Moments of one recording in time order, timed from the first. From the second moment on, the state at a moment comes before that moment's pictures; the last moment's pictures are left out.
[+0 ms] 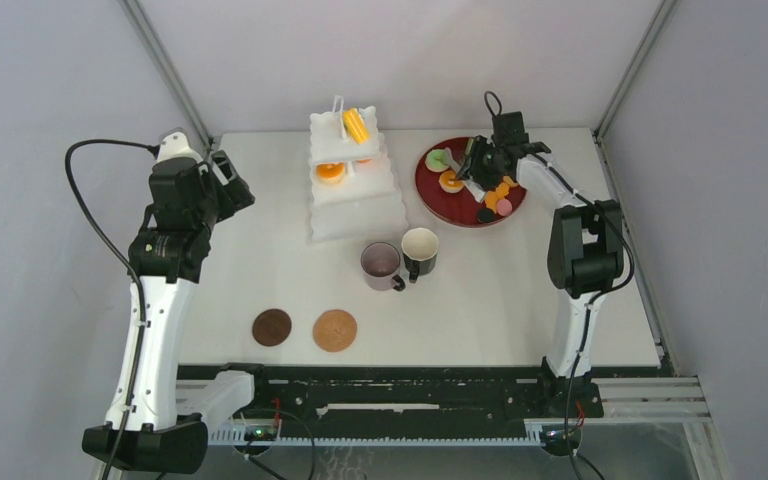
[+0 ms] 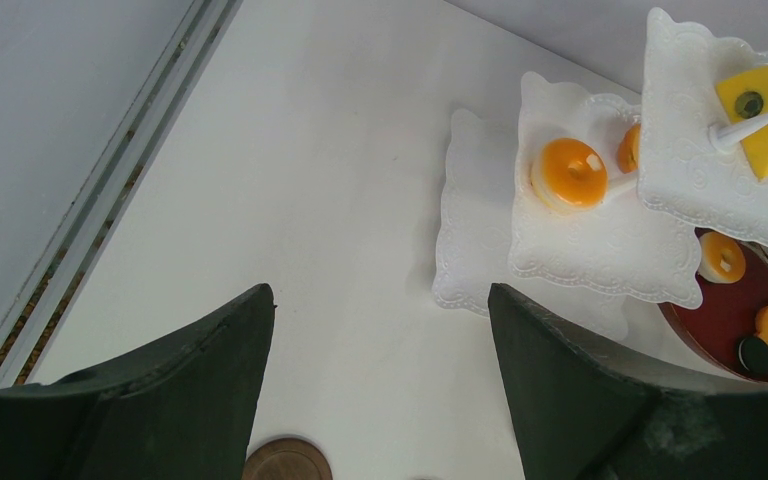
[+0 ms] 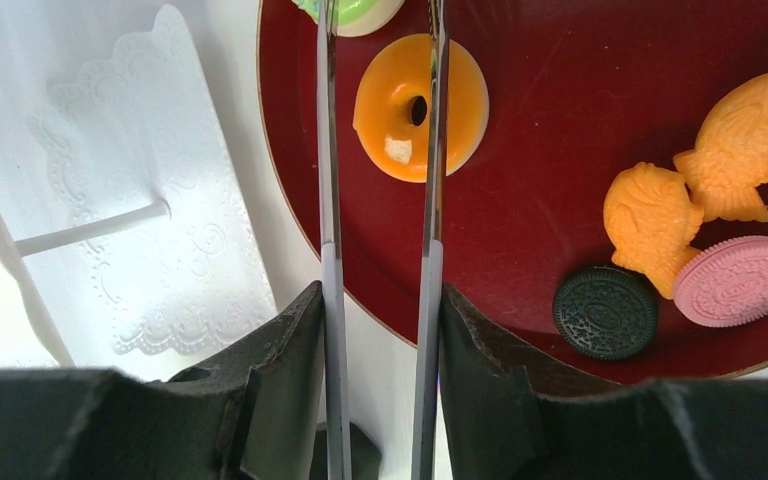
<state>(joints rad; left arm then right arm) -0.05 1.01 1.30 -0.72 -0.23 -0.36 0.17 2.02 1.66 -0.51 -0.22 0.53</state>
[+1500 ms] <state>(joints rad) -0.05 1.00 1.30 -0.72 -0.24 -0.36 0.18 1.68 1.49 -0.52 -0.26 0.55</state>
